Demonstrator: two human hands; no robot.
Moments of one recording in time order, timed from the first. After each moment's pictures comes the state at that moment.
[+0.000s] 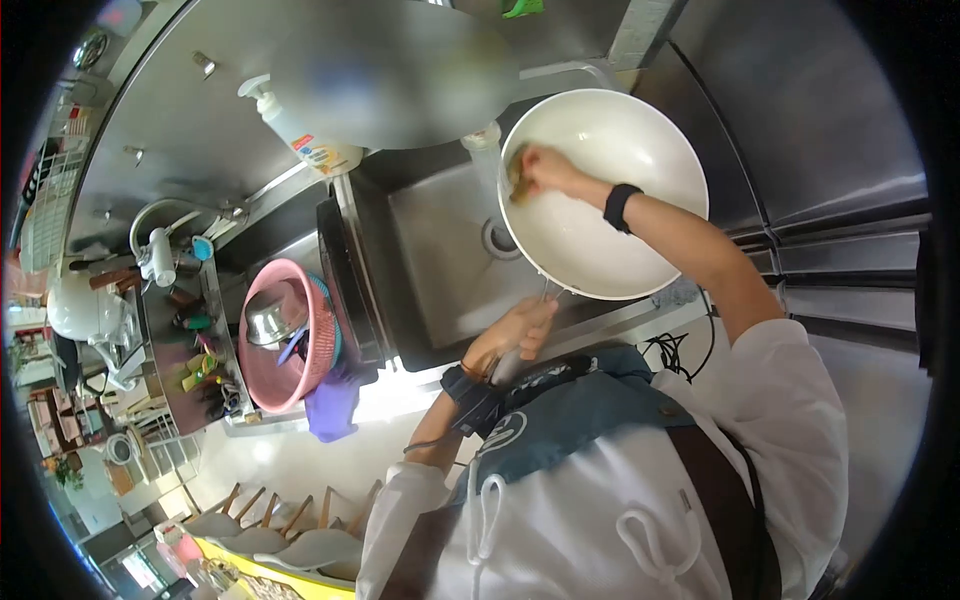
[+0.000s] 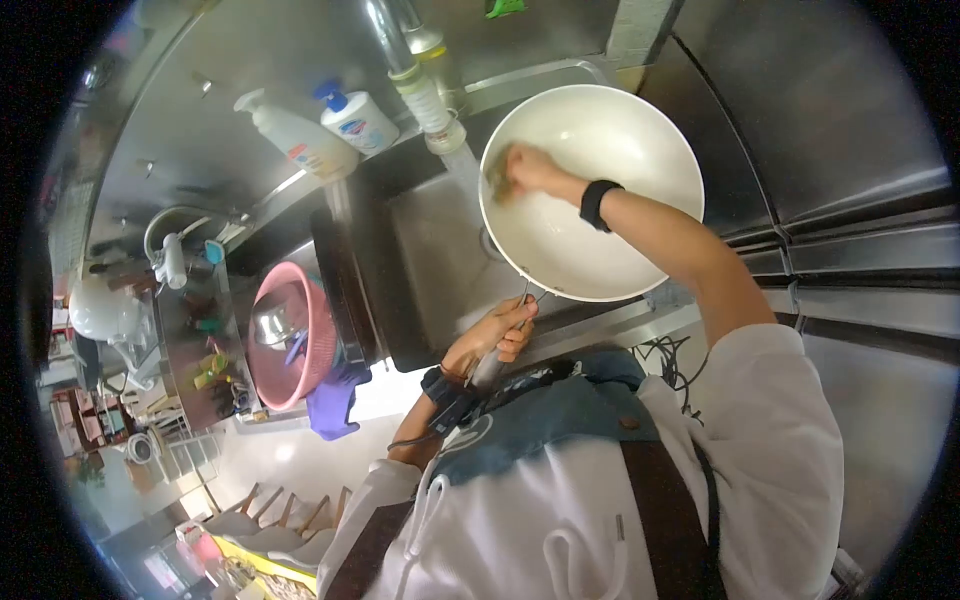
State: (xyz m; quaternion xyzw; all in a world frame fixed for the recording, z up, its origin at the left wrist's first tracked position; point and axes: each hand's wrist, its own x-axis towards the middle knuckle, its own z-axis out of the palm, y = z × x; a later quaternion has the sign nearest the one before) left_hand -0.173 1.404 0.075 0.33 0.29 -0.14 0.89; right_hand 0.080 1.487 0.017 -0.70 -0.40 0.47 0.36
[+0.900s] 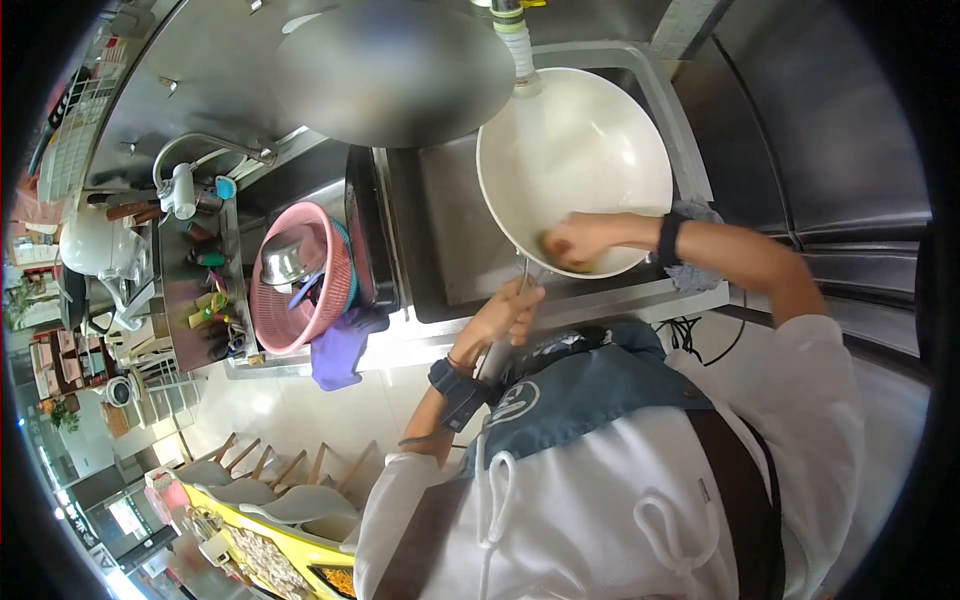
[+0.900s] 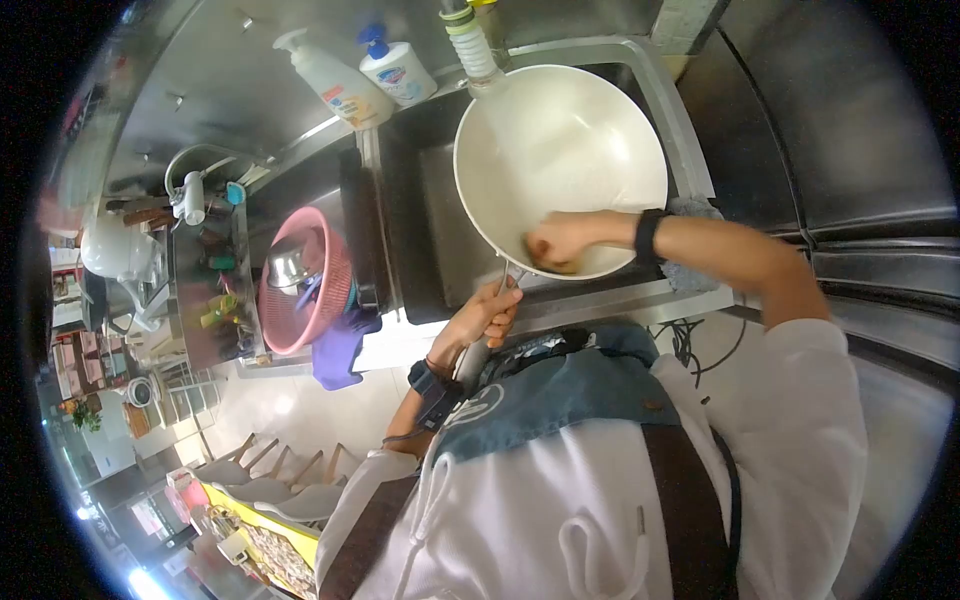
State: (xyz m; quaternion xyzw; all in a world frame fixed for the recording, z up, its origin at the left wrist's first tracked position) left_hand -0.229 1.393 0.084 0.36 0.35 -0.05 0.87; right_hand 0.004 1.397 0.062 -0.46 -0.78 0.43 -0.01
